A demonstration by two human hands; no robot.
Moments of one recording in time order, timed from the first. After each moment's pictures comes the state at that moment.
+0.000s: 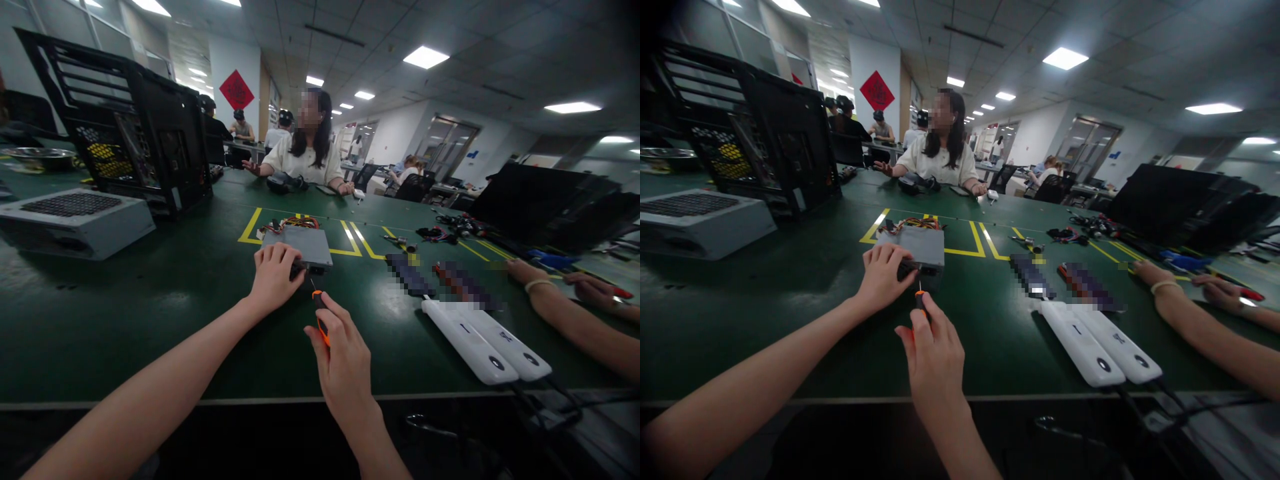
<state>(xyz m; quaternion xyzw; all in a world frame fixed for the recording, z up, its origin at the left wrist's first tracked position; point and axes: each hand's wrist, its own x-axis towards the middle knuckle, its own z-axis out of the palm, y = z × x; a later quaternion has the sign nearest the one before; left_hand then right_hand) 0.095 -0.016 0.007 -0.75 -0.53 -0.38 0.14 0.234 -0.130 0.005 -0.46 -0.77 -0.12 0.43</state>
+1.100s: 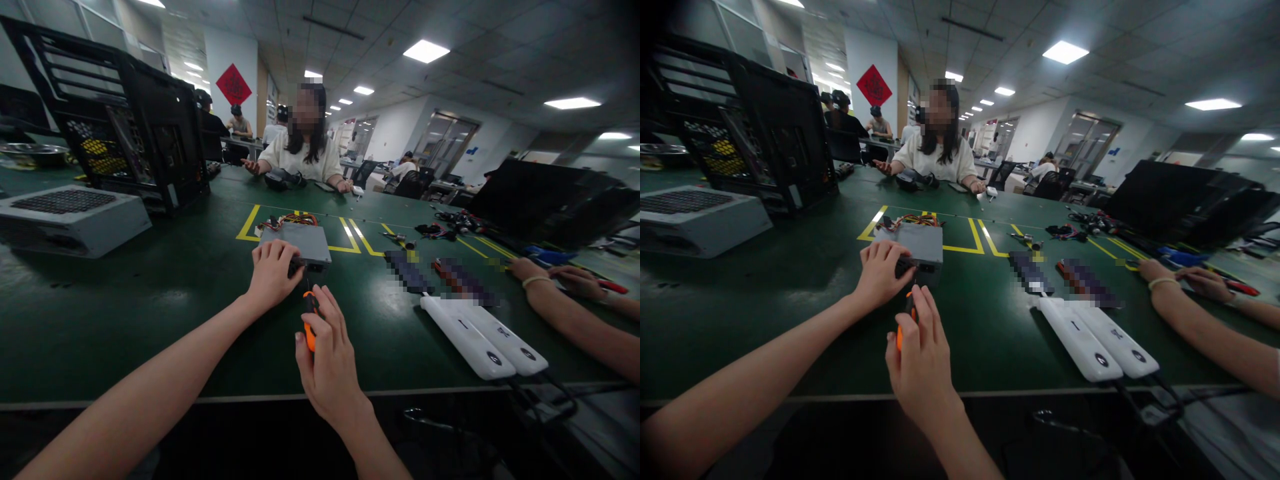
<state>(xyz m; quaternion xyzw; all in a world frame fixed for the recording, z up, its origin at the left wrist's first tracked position) 0.096 -0.016 0.006 -0.75 -0.53 -0.37 0.15 0.231 -0.130 -0.002 -0.40 -0.81 -0.09 0.42</state>
